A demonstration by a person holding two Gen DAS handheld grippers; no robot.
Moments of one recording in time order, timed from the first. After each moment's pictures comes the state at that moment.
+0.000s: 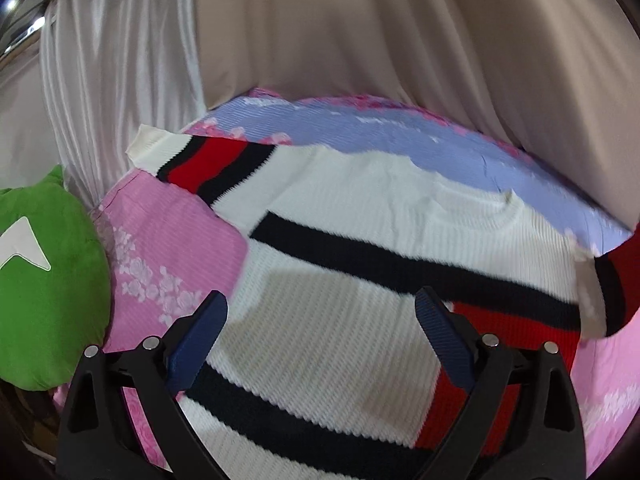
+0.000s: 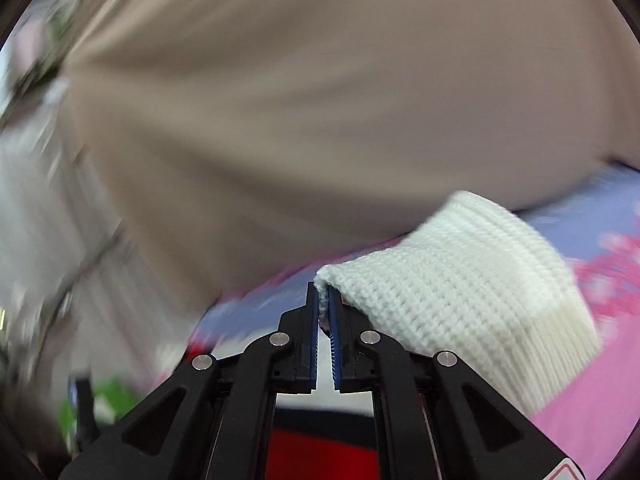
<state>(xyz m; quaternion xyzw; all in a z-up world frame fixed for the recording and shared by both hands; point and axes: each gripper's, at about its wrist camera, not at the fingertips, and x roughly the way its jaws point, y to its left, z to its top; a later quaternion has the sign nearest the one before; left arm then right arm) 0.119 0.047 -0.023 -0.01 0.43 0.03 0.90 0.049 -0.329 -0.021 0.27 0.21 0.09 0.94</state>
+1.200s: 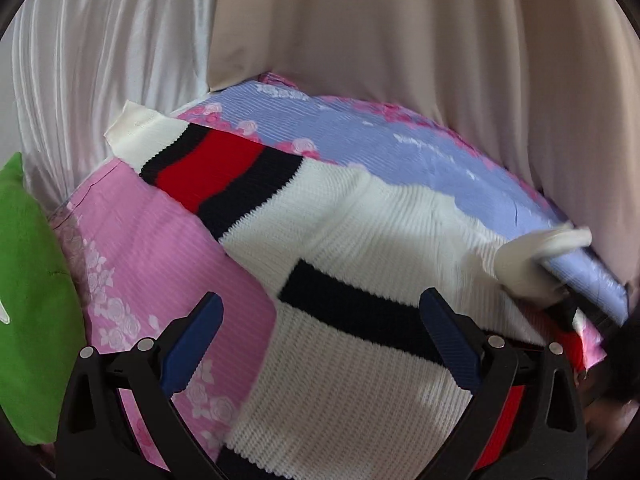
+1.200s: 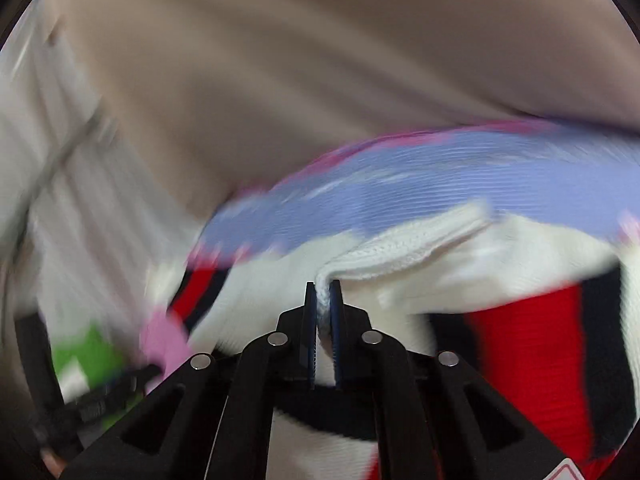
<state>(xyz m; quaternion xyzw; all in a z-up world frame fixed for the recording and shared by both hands) 0.206 0.125 -0.049 -0.08 0.45 0.00 0.89 0.208 -0.097 -0.093 0.18 0.41 0.15 0.88</state>
